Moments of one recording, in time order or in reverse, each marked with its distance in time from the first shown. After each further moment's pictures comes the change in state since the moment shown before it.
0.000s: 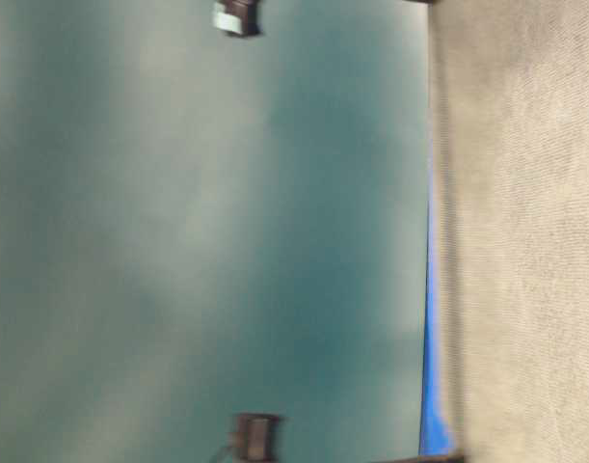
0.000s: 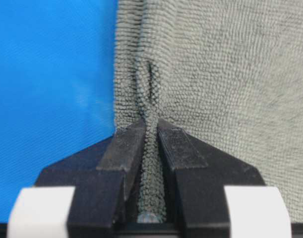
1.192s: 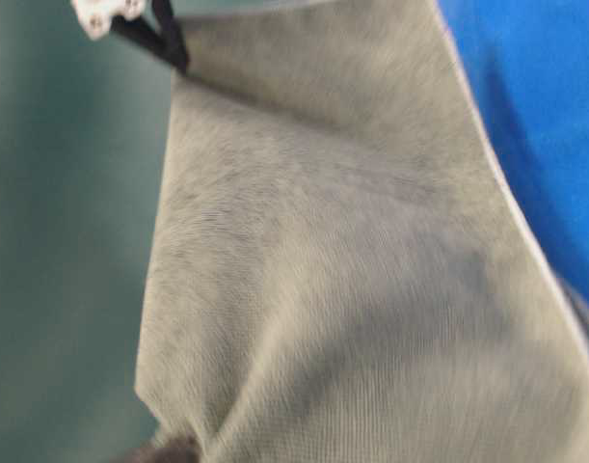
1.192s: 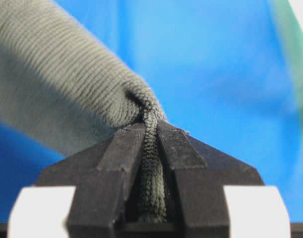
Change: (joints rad) left arm -0.758 -0.301 -0.186 -0.005 -0.048 -0.480; right arm 0.058 -0.239 -0.272 0.098 -0.054 0.040
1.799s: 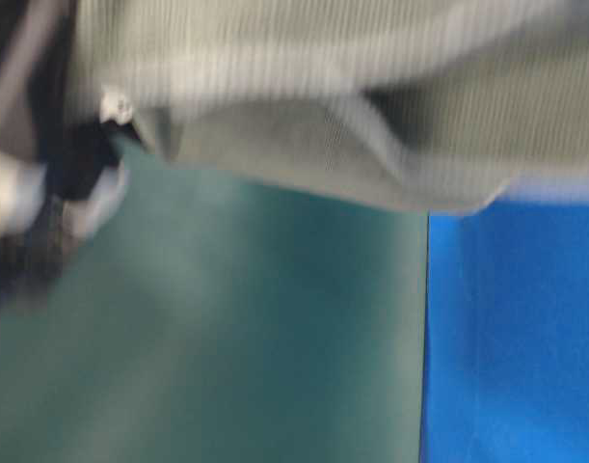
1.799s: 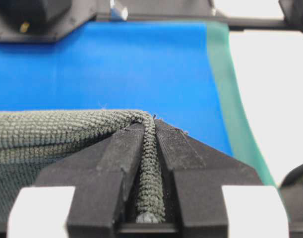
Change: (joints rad) left arm -0.074 0.561 -0.591 0.005 -0.106 0.005; right arm 0.008 0.166 -0.160 0.000 -0.002 -0.014
